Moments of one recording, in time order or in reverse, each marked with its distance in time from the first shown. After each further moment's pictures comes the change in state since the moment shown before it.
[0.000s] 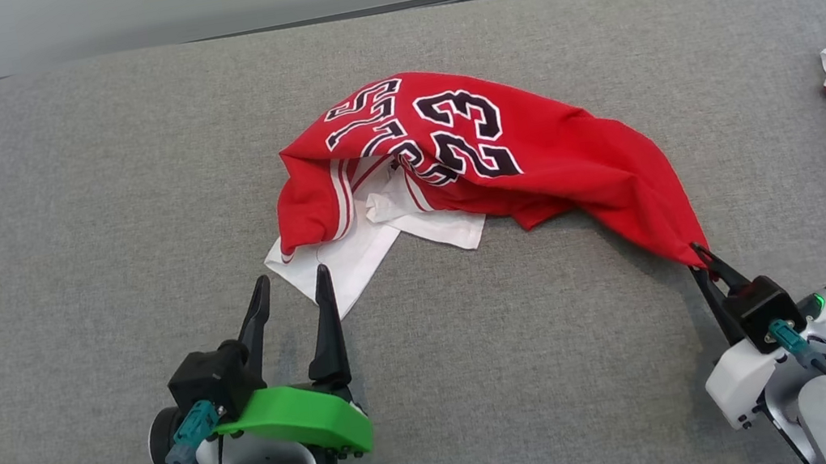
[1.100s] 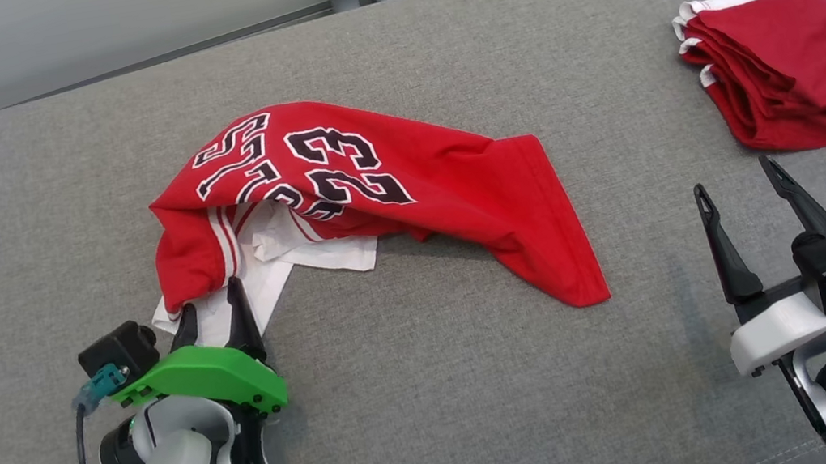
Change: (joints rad) left arm -0.165 -0.027 0.147 0.391 -0.233 -0.071 0.063; right arm 0.044 0.044 -0.105 -0.234 0.125 0.000 0.000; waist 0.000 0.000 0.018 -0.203
